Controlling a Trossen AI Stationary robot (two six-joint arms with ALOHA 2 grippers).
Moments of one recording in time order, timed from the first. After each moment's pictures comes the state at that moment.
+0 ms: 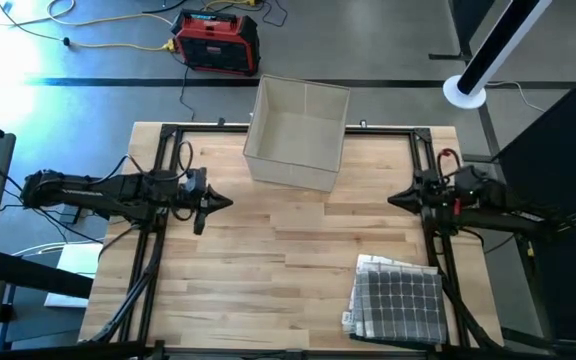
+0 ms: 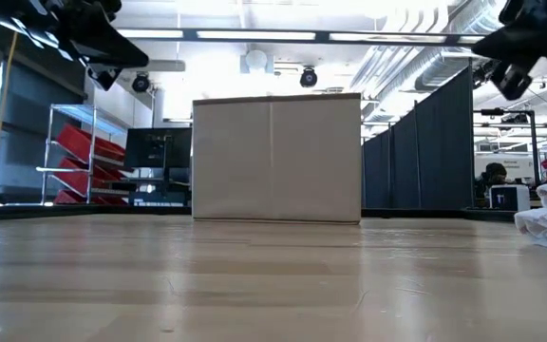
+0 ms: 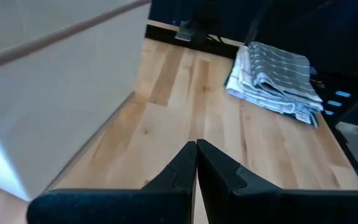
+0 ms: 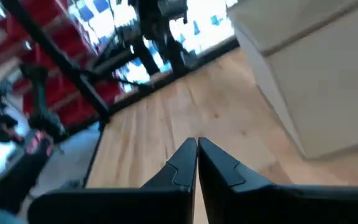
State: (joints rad) left arm -0.04 0.60 0.47 -0.22 -0.10 -0.22; right arm -0.16 0.15 0.37 -0.36 -0.17 0.39
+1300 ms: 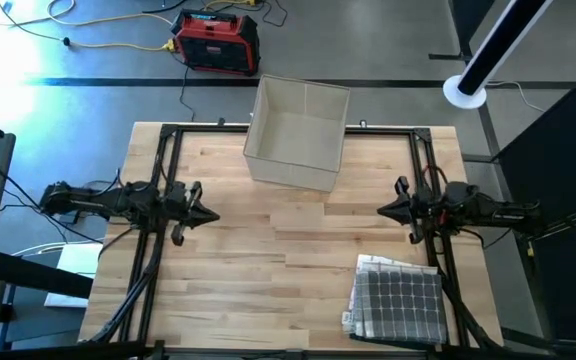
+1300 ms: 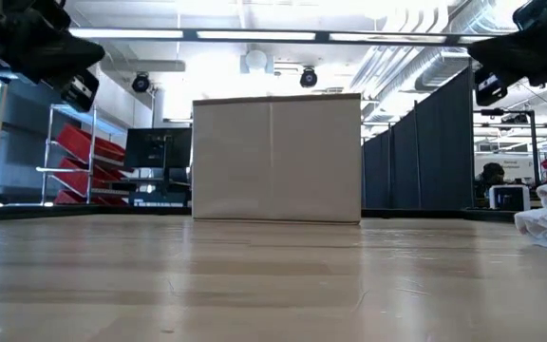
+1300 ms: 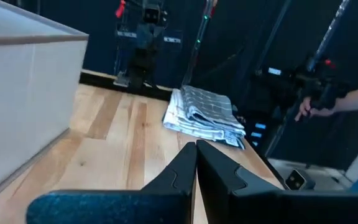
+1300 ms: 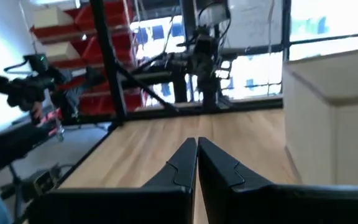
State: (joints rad) left arm -0.11 0.10 0.09 0.00 0.02 -0.25; right arm -0.03 0.01 0.10 -0.08 -0.16 0.13
